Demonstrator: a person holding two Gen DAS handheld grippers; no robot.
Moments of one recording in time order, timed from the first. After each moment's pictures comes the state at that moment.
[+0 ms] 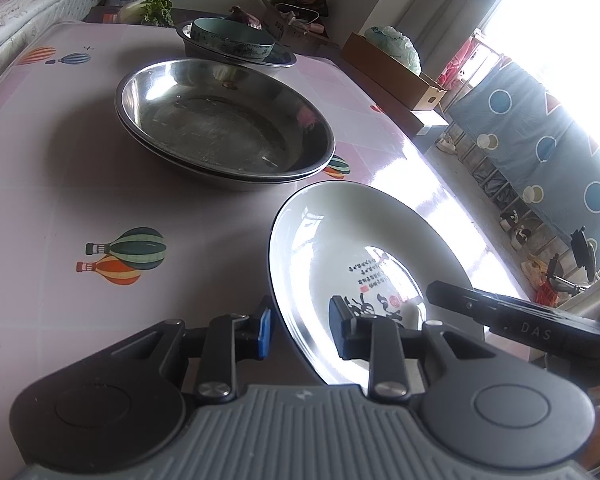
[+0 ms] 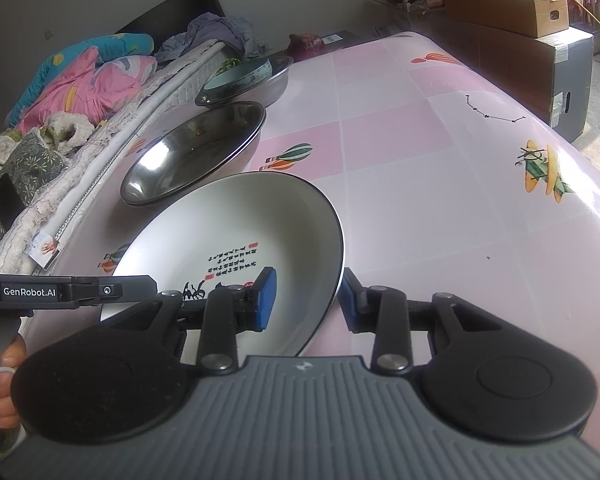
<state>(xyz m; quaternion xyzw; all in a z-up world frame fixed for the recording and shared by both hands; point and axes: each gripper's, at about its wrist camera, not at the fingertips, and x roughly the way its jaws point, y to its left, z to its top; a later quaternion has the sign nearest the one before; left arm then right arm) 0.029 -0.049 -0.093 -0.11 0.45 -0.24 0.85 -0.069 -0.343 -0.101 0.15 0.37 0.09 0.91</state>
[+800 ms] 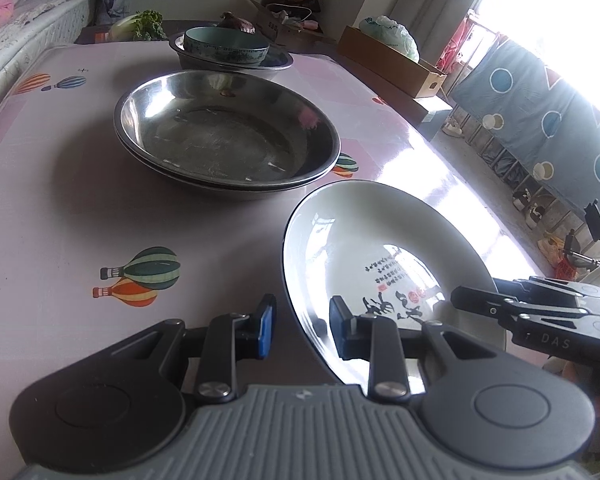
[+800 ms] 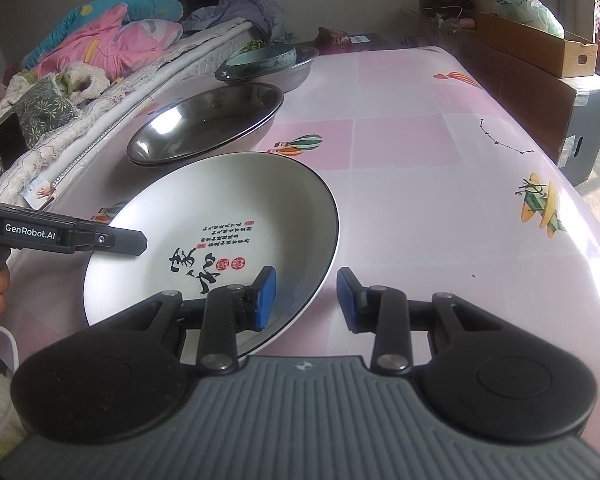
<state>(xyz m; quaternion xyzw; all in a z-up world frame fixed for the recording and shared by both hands) 0.034 -0.055 -0.090 -0.05 0.44 -0.24 0.86 -0.076 -0.339 -0.099 0.06 0.37 0.11 0.92</state>
